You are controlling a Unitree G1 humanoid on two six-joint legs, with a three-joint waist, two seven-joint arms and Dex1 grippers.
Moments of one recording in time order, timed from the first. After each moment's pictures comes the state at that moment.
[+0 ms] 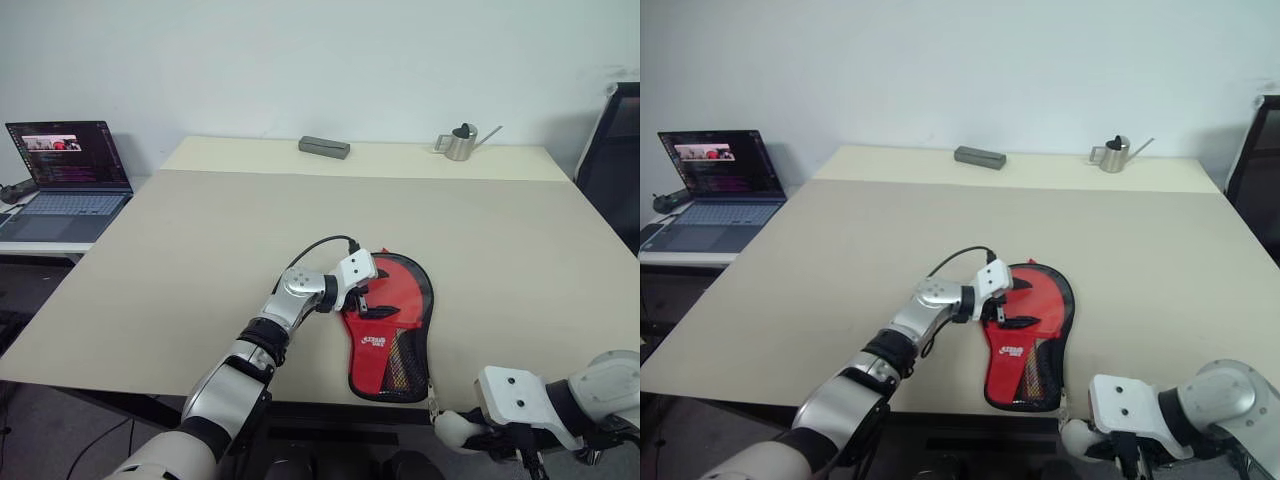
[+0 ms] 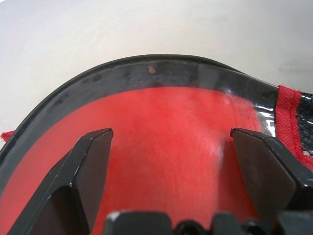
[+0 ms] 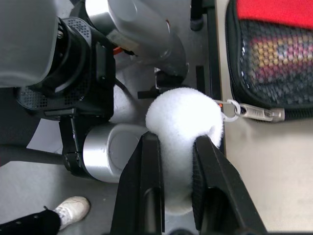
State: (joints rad) left arm -0.82 0.13 -0.31 0.90 0.02 -0.18 -1.01; right arm 0.22 -1.21 -0.02 -0.88 0.41 0.65 1.15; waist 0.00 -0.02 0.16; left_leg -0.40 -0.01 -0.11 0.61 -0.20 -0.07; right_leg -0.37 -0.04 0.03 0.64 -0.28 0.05
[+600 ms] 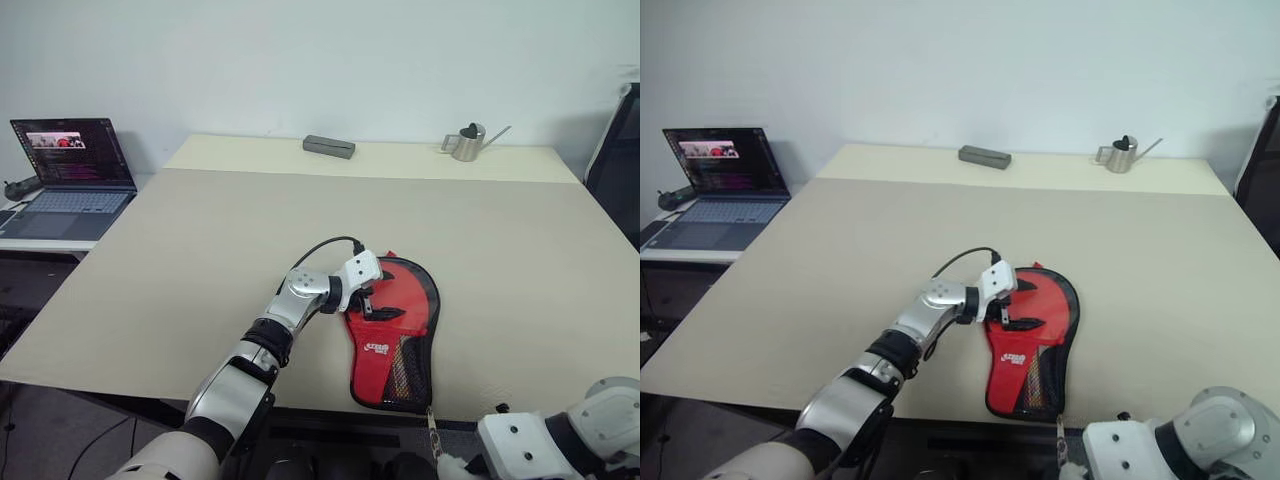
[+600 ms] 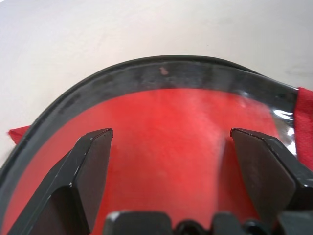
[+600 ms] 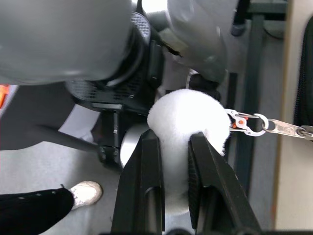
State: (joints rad) left arm -0.82 0.11 -0.32 0.90 0.02 -0.18 -1.01; right arm 0.36 -1.40 0.06 -0.93 0.49 0.45 1.06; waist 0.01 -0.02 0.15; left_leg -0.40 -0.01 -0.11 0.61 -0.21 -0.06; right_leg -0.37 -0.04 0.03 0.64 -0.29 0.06
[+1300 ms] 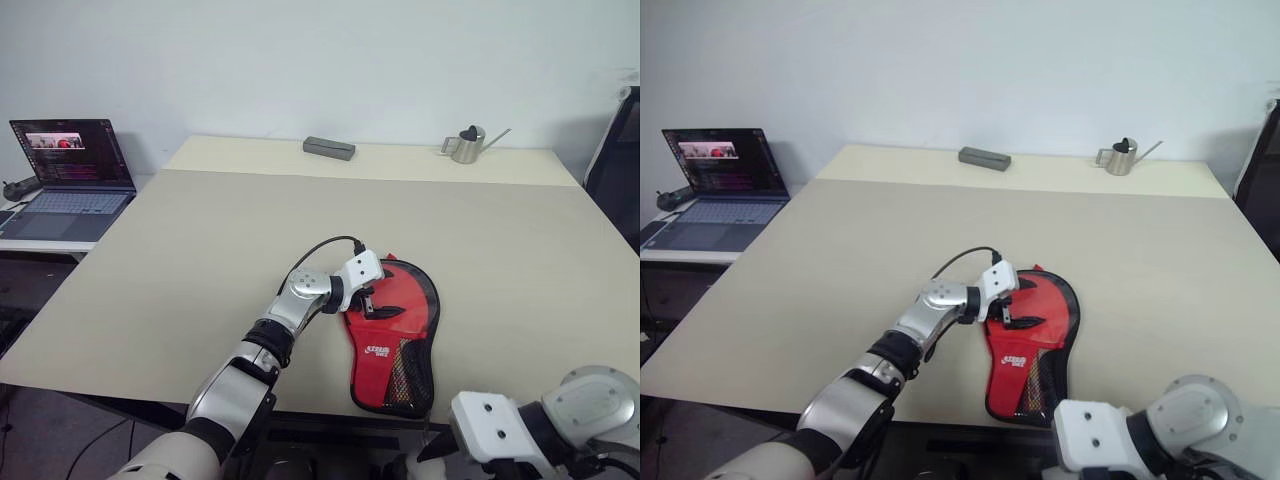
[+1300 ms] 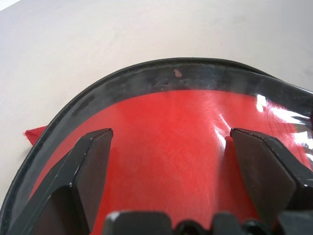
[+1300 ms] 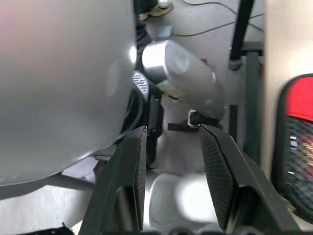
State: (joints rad) left arm -0.81 0.10 -0.32 0.90 0.04 -0.18 -0.97; right arm 0.03 -1.33 0.15 -1.00 0.78 0.70 0.91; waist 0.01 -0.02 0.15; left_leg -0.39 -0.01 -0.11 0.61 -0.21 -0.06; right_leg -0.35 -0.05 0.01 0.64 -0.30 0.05
